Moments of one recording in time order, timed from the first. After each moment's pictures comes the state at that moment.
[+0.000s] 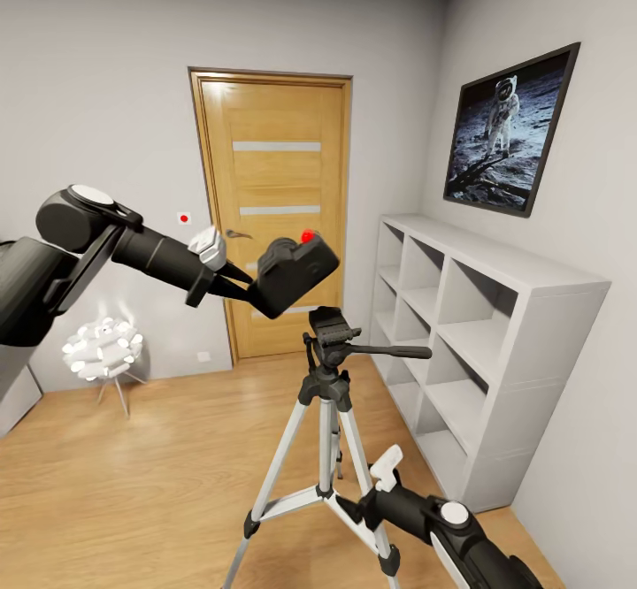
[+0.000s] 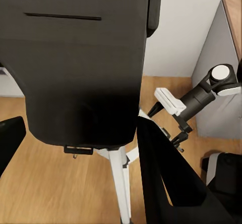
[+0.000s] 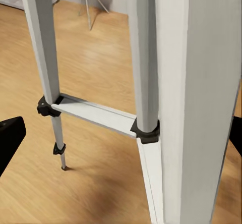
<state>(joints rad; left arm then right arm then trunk) -1.30 0.49 -0.57 -1.46 0.15 1.03 -1.40 -0.31 -0.11 0.37 -1.00 -0.08 0.14 0.49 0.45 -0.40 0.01</state>
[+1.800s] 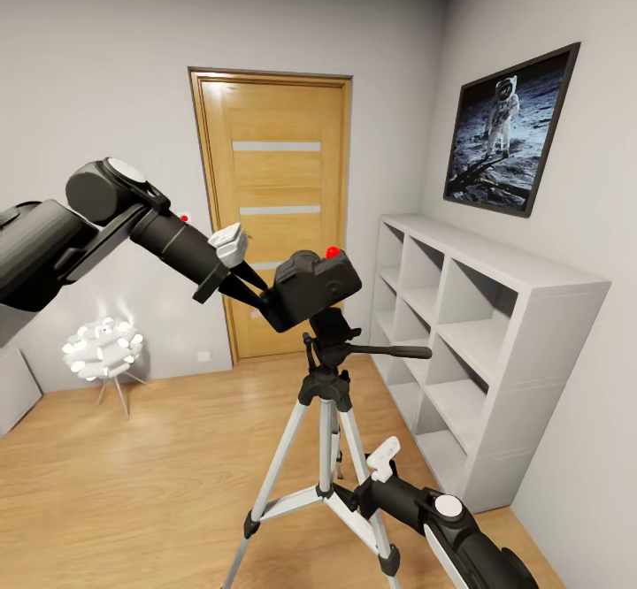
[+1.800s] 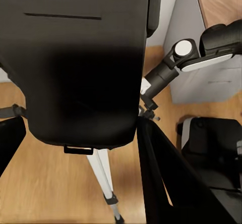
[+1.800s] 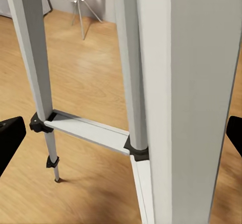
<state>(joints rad) -1.52 0.50 -0.87 -1.39 0.33 1.03 -1.43 -0.33 -0.09 0.37 -1.00 -0.08 0.14 0.45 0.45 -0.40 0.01</state>
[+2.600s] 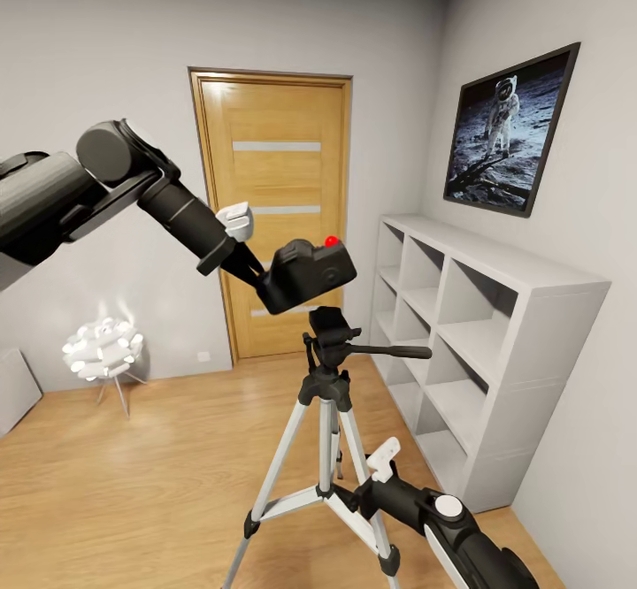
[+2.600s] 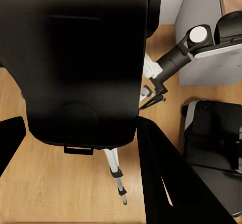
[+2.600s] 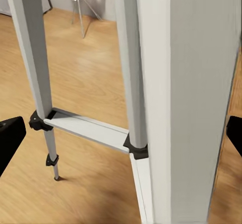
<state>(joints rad) -1.74 0.47 -1.11 -1.24 0.41 1.04 -1.43 -0.33 -0.09 0.37 -1.00 -0.08 0.14 0.45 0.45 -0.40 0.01</state>
